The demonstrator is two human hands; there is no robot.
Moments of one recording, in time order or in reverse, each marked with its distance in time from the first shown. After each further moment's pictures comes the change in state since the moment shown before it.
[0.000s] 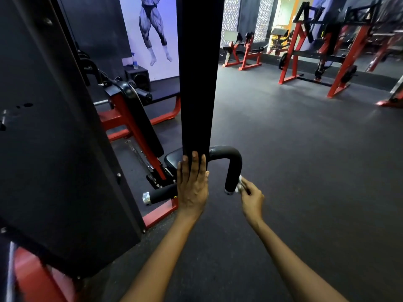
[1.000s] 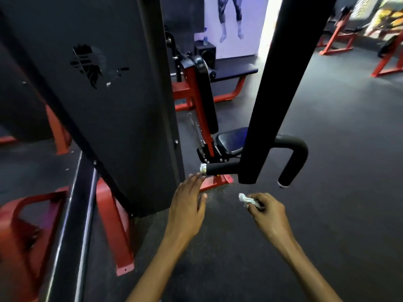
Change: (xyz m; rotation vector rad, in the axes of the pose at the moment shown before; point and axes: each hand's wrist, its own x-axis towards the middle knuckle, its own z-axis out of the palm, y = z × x) left_hand -0.074 -0.021 -0.179 -0.039 -0.549 -0.610; right_hand -0.112 -0.064 0.002 -0.368 -0.517 -0.196
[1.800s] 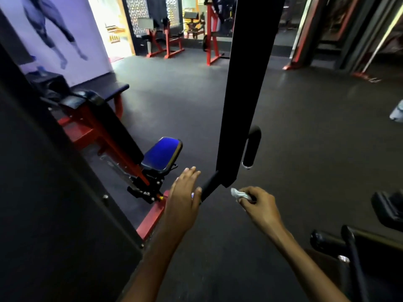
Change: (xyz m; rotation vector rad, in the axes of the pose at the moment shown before) left_hand 0.150 -0.071 0.024 -0.372 -0.268 0.723; right_hand -0.004 -0.075 0.074 -0.017 0.575 0.448
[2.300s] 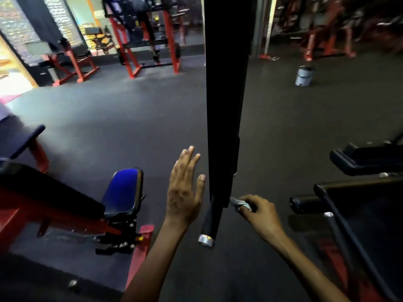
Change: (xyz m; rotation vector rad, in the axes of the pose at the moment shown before) left_hand 0.131 -0.025 0.026 -0.308 0.001 0.501; right_hand 0.022 -0.010 0.048 0.058 0.319 0.271
